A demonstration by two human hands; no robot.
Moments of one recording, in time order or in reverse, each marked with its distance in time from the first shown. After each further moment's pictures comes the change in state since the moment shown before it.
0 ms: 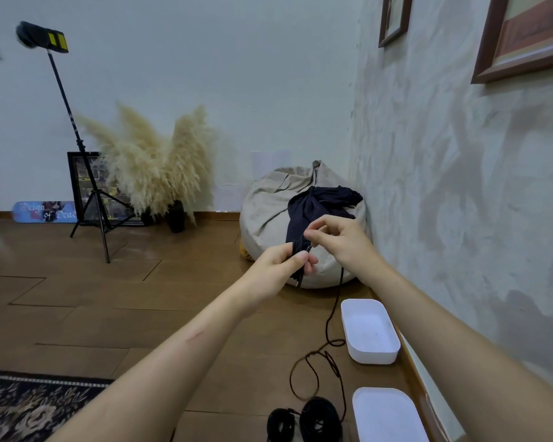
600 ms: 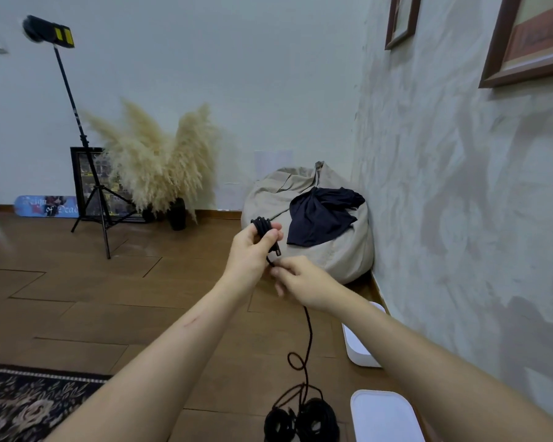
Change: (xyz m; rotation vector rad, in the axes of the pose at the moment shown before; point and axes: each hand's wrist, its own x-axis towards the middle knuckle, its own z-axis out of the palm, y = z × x) left_hand 0.020 -0.022 -0.024 -0.224 0.494 -0.009; right_hand -0.027 -0.009 0.068 -0.120 -0.391 0.144
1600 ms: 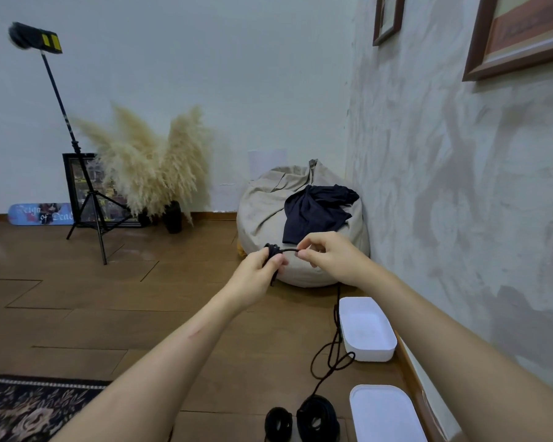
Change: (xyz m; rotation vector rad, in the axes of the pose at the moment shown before) left_hand -0.013 -0.023 0.001 0.461 -0.311 -0.006; right_hand -0.008 0.026 -0.066 -0.196 0.189 -0.053
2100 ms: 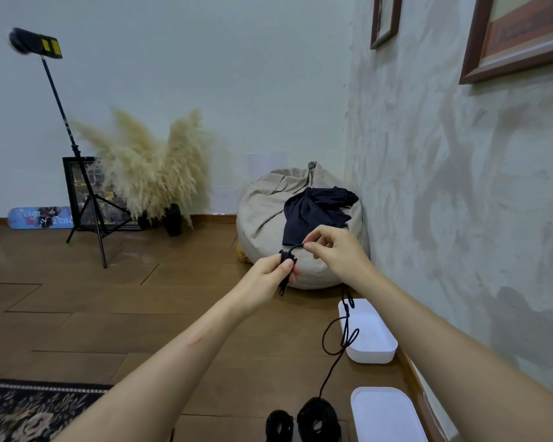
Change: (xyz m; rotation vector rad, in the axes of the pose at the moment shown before) left_hand -0.011 0.015 0.006 -0.093 -0.130 0.051; right_hand 0.002 0.007 0.002 0.085 0.258 0.040
